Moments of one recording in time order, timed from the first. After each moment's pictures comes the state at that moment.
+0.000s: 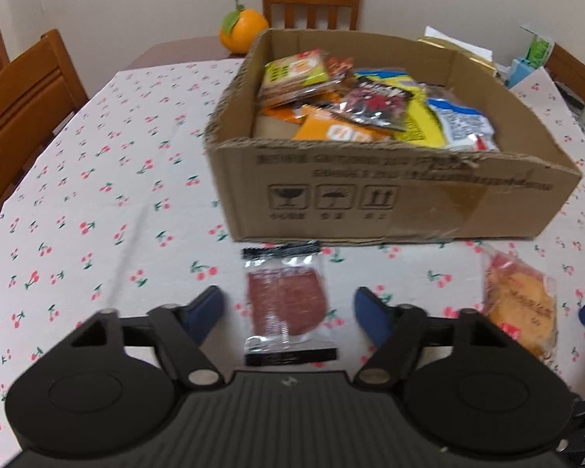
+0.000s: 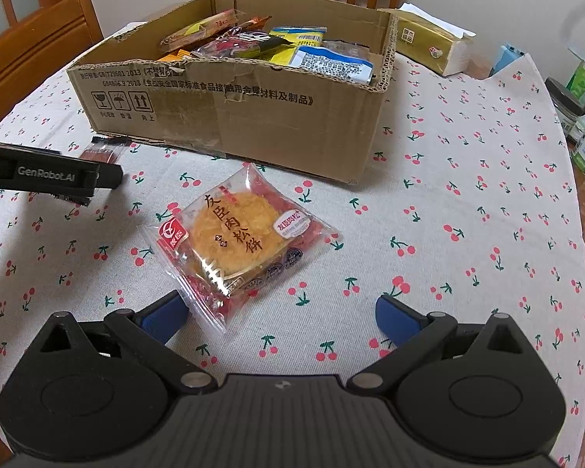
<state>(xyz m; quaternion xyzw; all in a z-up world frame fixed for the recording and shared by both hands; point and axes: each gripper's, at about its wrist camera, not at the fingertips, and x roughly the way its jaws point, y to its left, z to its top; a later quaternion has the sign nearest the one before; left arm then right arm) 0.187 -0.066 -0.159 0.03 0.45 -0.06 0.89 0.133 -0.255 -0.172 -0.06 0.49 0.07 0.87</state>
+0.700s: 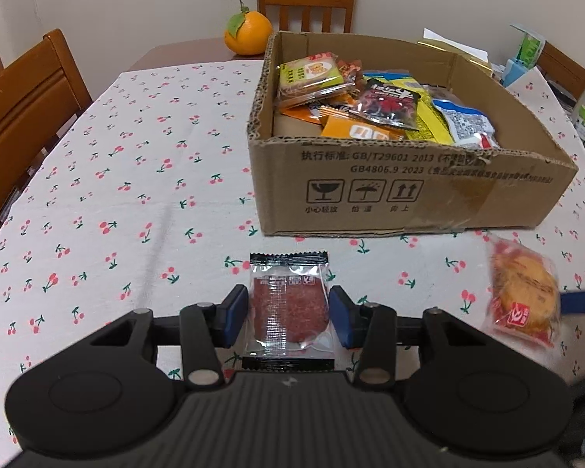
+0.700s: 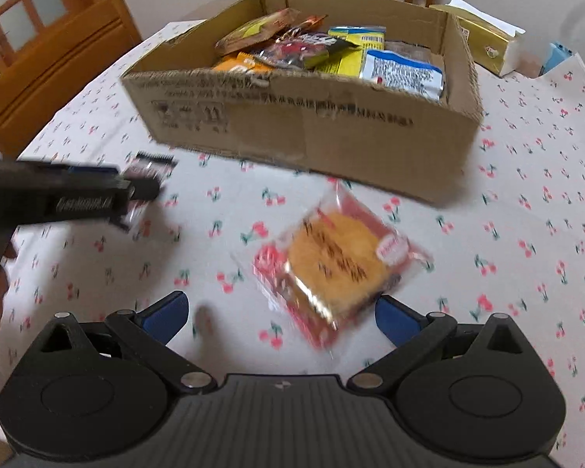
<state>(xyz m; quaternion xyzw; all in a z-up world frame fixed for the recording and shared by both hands) 0.182 -0.038 -0.155 0.04 0.45 -0.08 0.89 0.153 -0.218 -0.164 -0.01 0.51 0.12 0.85</state>
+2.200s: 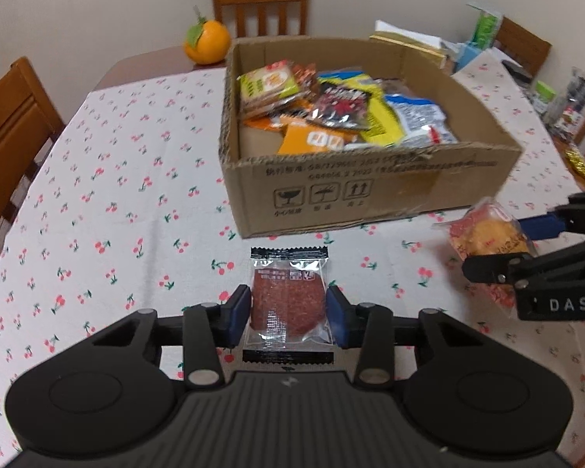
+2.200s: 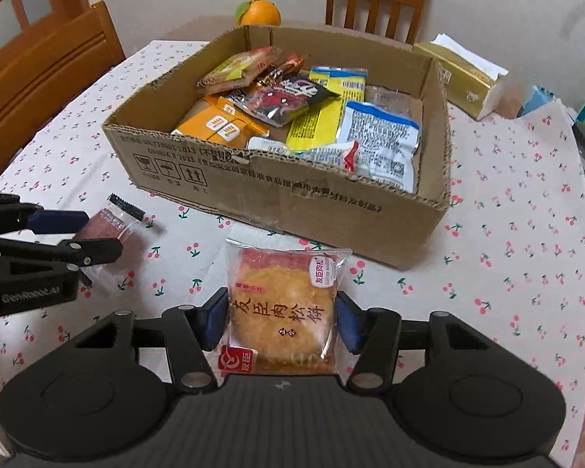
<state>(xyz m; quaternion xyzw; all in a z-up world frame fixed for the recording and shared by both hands) 0.168 -0.038 -0.122 0.07 0.46 -0.15 0.87 0.168 -0.219 -0.132 -0.05 0.49 0.09 0.86</state>
